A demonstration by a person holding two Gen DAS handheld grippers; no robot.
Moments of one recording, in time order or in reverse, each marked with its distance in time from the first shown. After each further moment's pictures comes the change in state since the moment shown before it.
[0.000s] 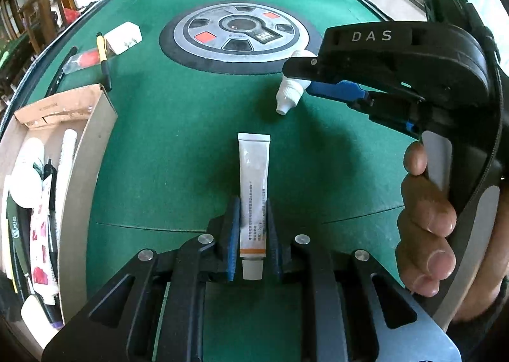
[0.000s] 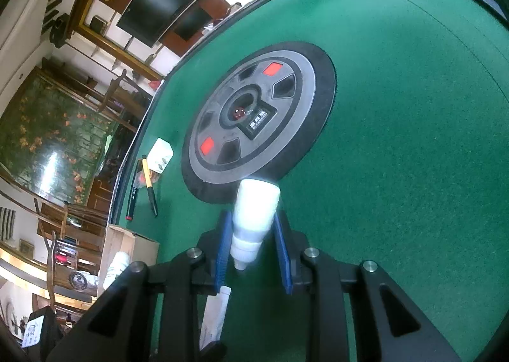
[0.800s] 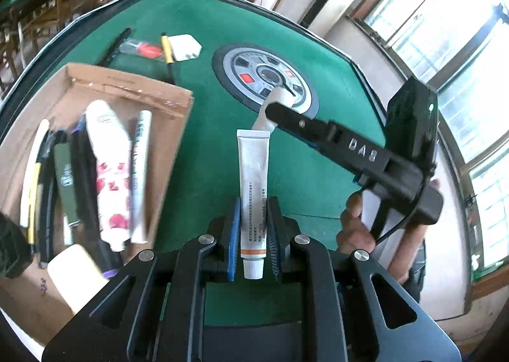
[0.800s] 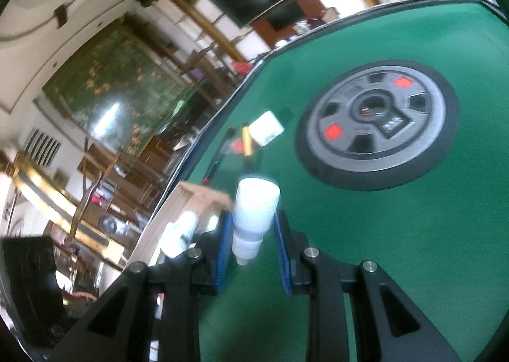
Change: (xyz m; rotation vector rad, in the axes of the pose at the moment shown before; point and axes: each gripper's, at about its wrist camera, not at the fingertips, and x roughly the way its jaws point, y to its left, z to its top) left arm -0.112 0.089 -0.035 -0.266 -0.128 -0.222; right arm 0.004 0.076 -0.030 -0.310 0.020 0.282
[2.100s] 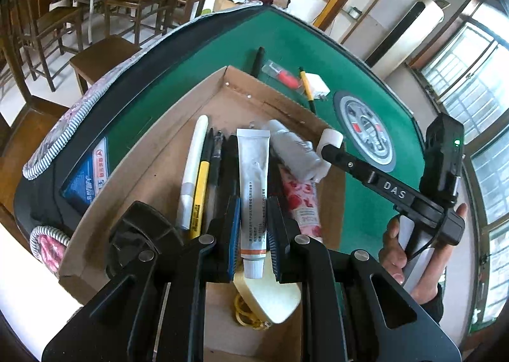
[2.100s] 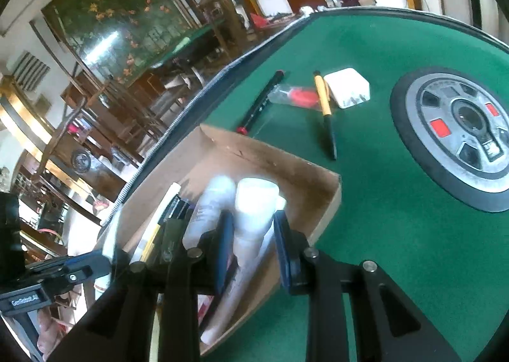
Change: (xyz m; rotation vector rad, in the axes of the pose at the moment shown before) left arm -0.062 0.140 -0.005 -0.208 -0.093 0.173; right arm 0.105 0.087 -0.009 -0.211 0.197 -0.107
